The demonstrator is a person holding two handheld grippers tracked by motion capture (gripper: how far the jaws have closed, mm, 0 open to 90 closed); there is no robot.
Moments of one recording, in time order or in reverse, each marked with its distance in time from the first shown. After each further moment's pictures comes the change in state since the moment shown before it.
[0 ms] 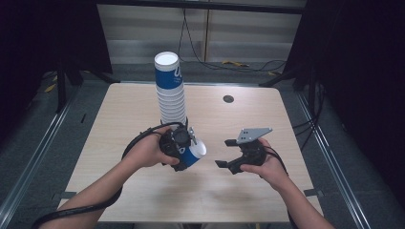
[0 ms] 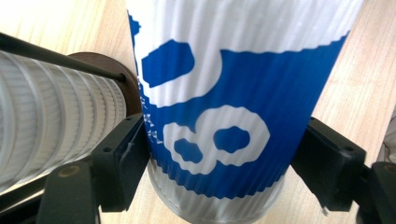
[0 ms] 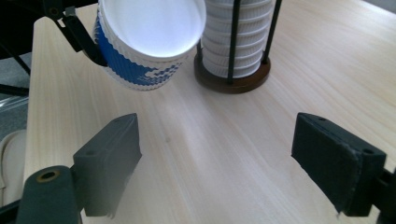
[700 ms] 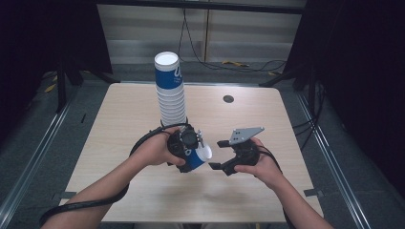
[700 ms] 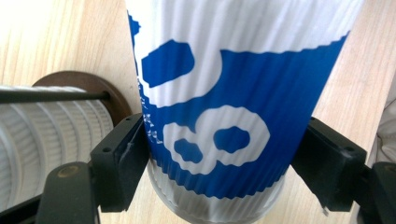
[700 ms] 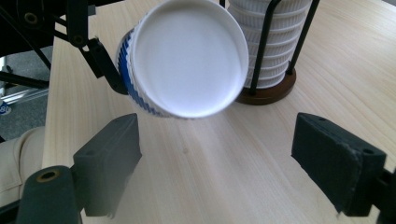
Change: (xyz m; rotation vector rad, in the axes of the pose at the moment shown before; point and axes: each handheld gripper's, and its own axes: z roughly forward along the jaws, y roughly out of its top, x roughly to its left) left arm -0.003 0.018 0.008 0.034 -0.039 0.060; right arm 0.008 0.011 0.013 0.006 0.060 -0.033
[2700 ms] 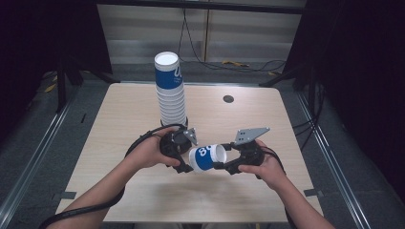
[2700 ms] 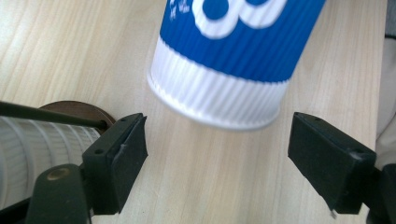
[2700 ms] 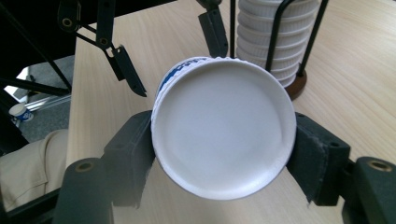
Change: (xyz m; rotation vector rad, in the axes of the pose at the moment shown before) left arm 0.008 -0.026 0.005 -0.225 -0.035 0.004; right arm -0.001 -0.005 -0.011 -0.031 0.049 0.024
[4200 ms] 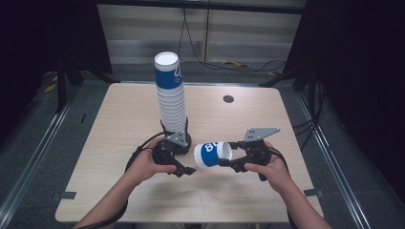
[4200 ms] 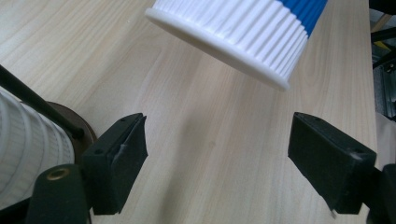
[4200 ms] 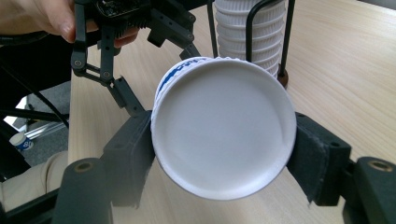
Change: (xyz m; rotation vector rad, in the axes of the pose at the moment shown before) left arm -0.002 -0.040 0.024 -0.287 -0.017 -0.153; right arm -0.005 -0.010 -0.015 -0.072 -0.031 0.092
